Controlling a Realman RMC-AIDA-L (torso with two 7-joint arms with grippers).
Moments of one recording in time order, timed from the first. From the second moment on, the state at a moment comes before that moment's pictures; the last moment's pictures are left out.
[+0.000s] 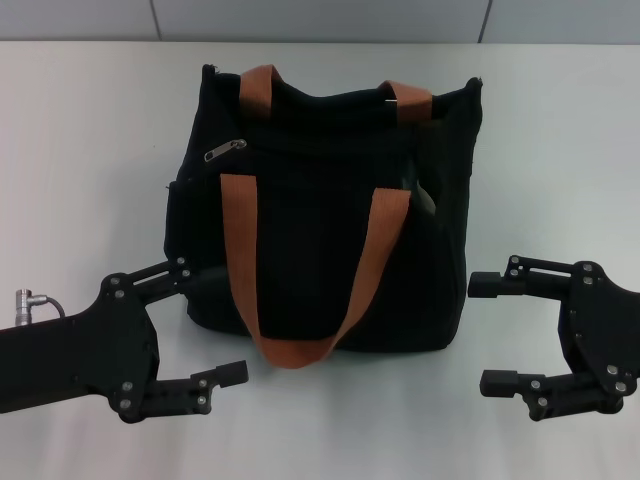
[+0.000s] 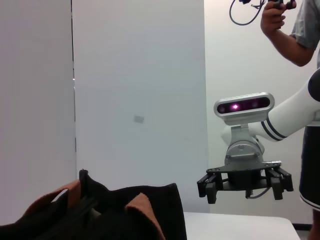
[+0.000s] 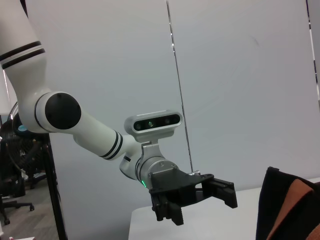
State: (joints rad) left arm -0.28 -2.07 0.67 0.57 1.89 1.96 -0.83; right arm 0.44 2.08 -0.60 -0.62 -2.04 -2.04 1.06
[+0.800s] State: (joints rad) left arm -0.24 -2.07 0.44 0.57 1.89 1.82 -0.78; right arm 0.44 2.08 -0.60 -0.62 -2.04 -2.04 1.06
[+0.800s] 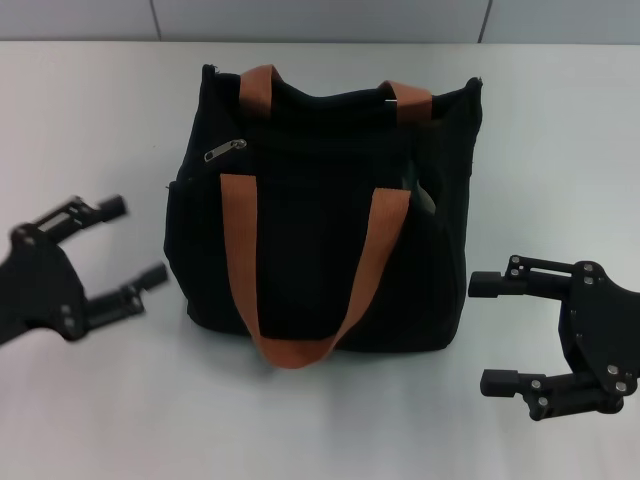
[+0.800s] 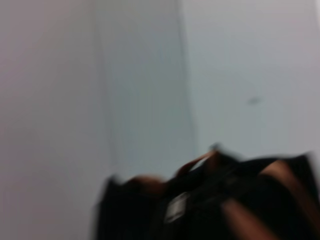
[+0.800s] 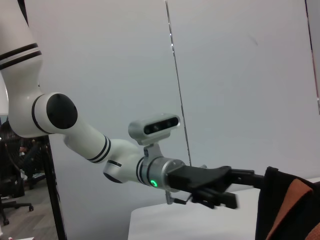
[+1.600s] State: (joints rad) left arm -0.36 -2.08 0.35 0.28 1.84 1.51 -0.21; right arm 0.45 2.08 -0.60 -0.60 -2.03 -2.04 1.07
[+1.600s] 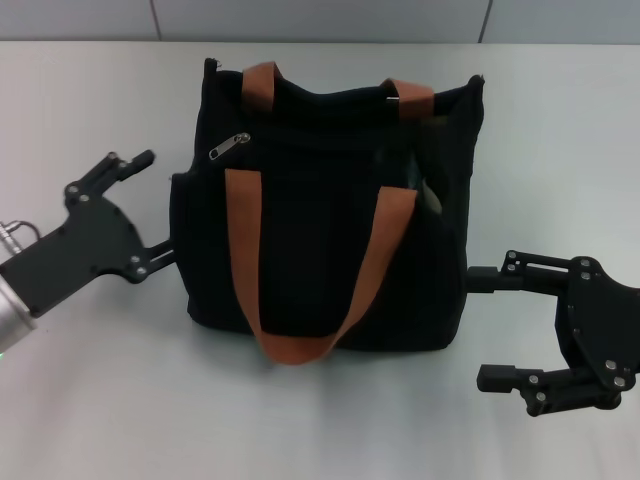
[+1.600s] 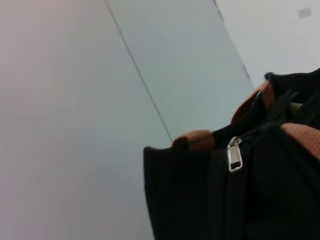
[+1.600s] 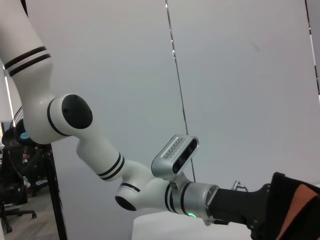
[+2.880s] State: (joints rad) left arm -0.44 -2.08 0.27 0.08 1.64 1.45 0.13; right arm 0.44 2.08 -0.56 -0.55 -2.01 -2.01 1.07
